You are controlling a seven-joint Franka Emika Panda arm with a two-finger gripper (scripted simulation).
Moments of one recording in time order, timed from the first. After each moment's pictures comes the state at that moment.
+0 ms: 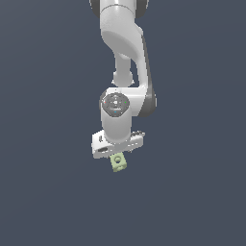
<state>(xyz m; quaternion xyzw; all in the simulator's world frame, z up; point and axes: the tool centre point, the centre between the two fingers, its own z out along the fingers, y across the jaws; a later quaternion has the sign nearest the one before) 0.072 -0.018 0.108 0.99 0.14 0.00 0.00</state>
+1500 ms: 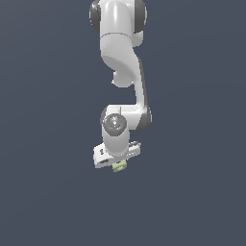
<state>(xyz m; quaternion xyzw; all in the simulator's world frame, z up) 0.081 -0.023 0.039 0.99 0.17 0.00 0.00</state>
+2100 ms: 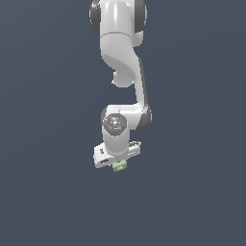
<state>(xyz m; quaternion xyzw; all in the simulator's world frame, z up) 0.080 -0.022 0.040 0.99 0.17 0.00 0.00</state>
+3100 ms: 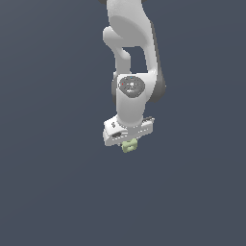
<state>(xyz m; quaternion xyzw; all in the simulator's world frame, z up) 0.026 0.023 0.129 0.99 0.17 0.00 0.00</state>
